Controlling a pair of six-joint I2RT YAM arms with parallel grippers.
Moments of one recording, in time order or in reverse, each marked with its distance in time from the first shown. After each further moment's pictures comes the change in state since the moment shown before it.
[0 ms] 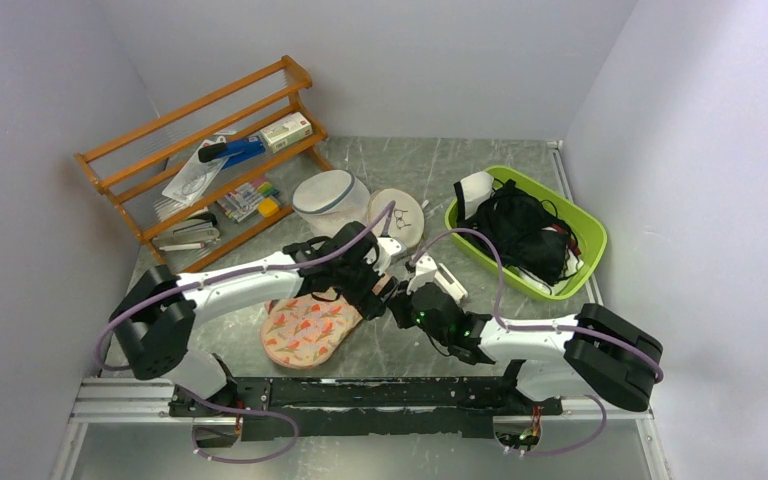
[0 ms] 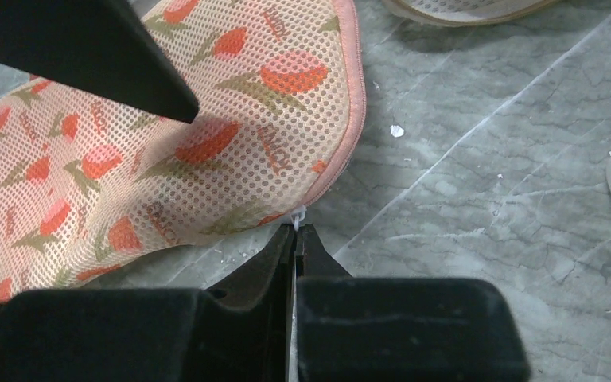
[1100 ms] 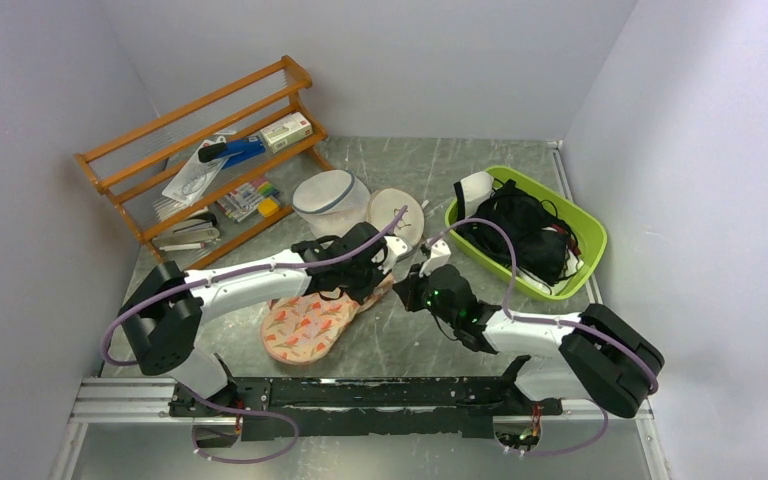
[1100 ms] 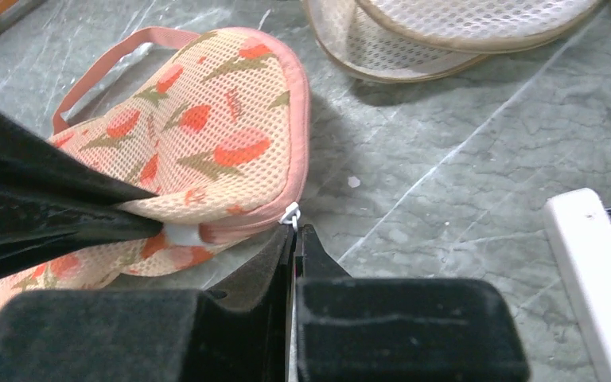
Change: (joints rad) left arm -0.034 0.074 0.073 -0.061 -0.198 0.047; right arm -0.174 0.004 -0.011 0.078 -0.156 -0.019
